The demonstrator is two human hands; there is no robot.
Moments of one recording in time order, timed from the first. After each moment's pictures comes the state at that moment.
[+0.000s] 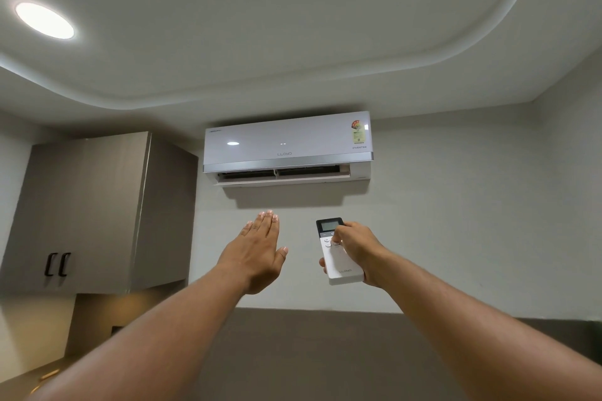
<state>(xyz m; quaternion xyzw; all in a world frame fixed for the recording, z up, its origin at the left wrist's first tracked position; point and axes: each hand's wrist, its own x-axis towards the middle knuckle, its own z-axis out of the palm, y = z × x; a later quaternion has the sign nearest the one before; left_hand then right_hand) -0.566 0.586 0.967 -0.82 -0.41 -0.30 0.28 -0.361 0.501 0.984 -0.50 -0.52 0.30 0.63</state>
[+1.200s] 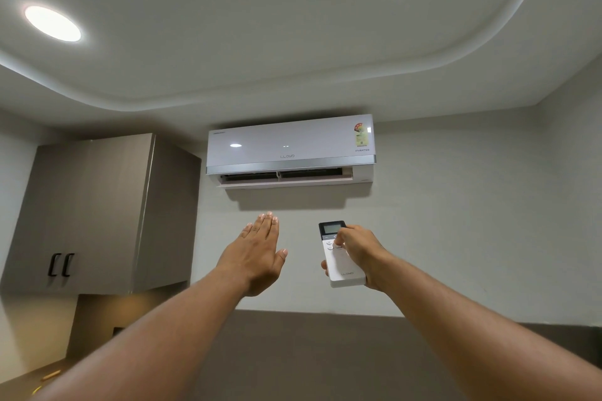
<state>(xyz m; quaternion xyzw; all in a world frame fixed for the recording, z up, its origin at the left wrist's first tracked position) -0.575 0.587 0.967 -0.81 -0.41 -0.30 0.28 -0.368 0.499 0.983 -0.51 -0.51 0.29 0.63</state>
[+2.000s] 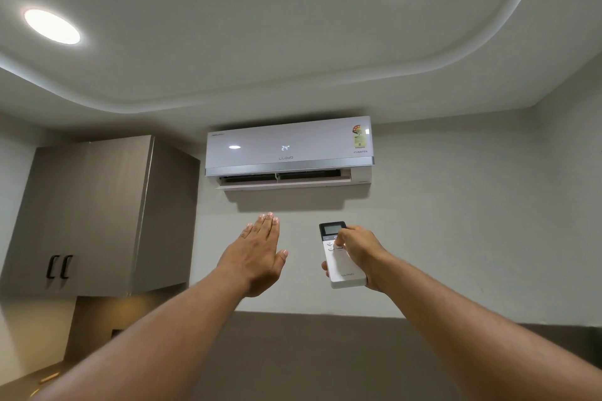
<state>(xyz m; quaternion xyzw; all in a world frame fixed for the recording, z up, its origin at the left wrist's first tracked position) -0.572 0.584 0.969 -0.81 -0.41 -0.30 0.29 -0.366 0.490 0.984 -0.51 -0.51 0.28 0.63</state>
